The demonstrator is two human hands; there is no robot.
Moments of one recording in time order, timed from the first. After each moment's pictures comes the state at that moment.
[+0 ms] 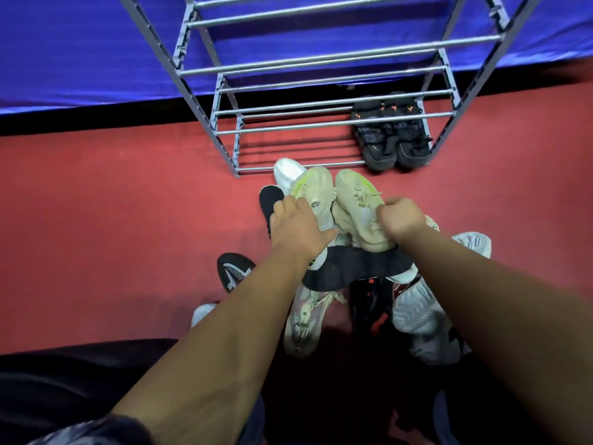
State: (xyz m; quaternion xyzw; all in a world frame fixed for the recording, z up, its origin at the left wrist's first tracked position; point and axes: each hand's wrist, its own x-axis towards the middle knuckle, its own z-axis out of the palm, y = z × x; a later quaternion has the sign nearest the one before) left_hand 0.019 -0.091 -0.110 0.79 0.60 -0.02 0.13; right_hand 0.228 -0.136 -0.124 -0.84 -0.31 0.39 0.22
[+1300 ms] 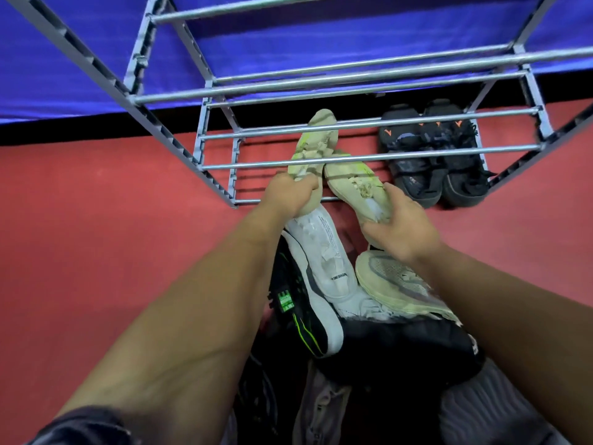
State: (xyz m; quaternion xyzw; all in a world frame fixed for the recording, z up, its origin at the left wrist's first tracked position) left_hand 0.051 0.141 -0.165 0.56 0.69 0.09 0.45; right_hand 0.241 -0.005 -0.179 -0.77 -0.47 0.35 0.26
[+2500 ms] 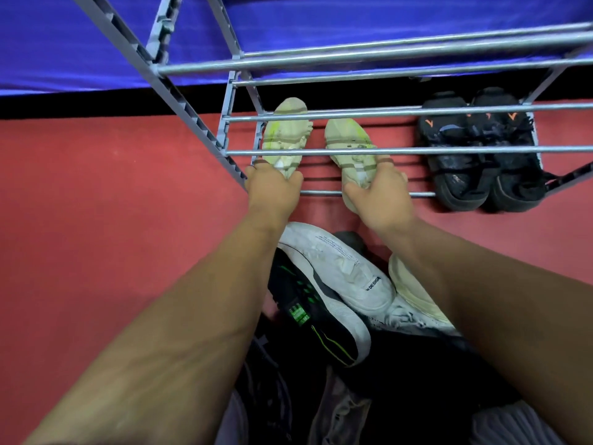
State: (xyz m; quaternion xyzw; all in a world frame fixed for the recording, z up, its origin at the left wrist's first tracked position) left_hand -0.009 0.160 -0.184 0.59 0.75 0.13 0.26; right_hand 0.170 0.085 -0.200 -0.79 -0.47 0.27 0.28
